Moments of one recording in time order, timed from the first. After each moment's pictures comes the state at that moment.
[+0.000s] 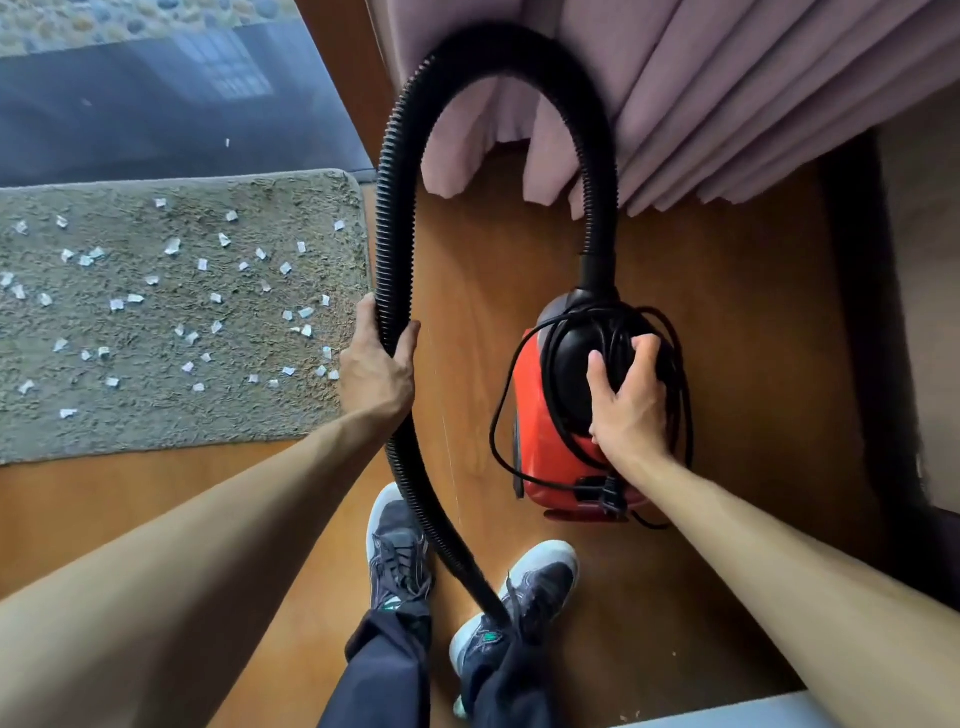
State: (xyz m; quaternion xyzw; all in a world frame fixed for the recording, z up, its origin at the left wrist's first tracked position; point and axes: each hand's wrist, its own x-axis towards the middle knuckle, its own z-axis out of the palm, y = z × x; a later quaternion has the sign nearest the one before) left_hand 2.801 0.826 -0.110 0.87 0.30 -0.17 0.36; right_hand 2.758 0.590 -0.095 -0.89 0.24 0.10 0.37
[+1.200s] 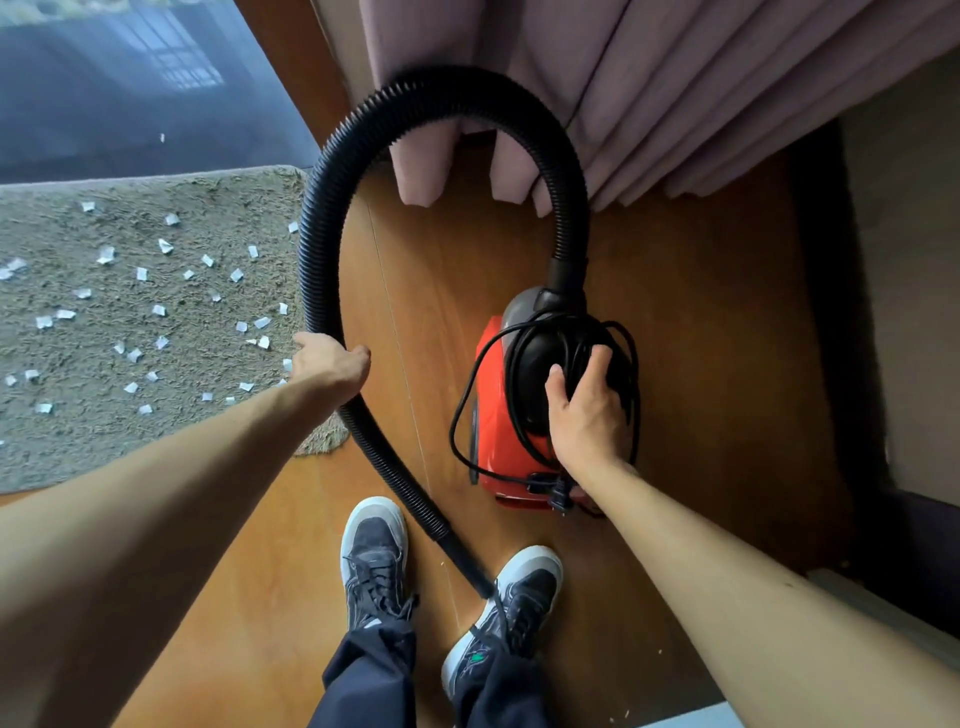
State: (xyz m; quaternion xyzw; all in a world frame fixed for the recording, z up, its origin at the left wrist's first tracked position) left_hand 2.841 0.844 -0.153 0.84 0.37 -0.33 0.23; right_hand 2.761 0.606 -0.120 -0.91 0.29 0.19 0.25
